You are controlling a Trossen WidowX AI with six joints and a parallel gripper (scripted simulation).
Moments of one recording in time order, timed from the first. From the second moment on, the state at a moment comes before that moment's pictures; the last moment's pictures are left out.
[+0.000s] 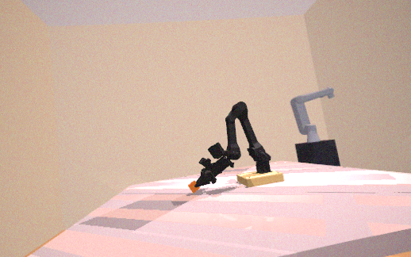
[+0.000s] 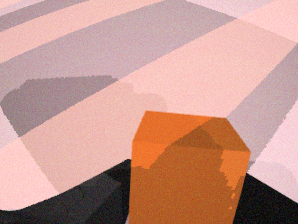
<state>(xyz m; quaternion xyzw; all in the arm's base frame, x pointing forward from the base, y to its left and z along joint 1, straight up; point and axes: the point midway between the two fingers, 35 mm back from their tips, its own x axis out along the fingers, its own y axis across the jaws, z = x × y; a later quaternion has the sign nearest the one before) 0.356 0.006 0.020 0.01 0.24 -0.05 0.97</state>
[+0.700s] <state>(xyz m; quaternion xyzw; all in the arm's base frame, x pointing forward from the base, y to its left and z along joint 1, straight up) 0.355 0.006 0.020 0.01 0.24 -0.05 0.97</state>
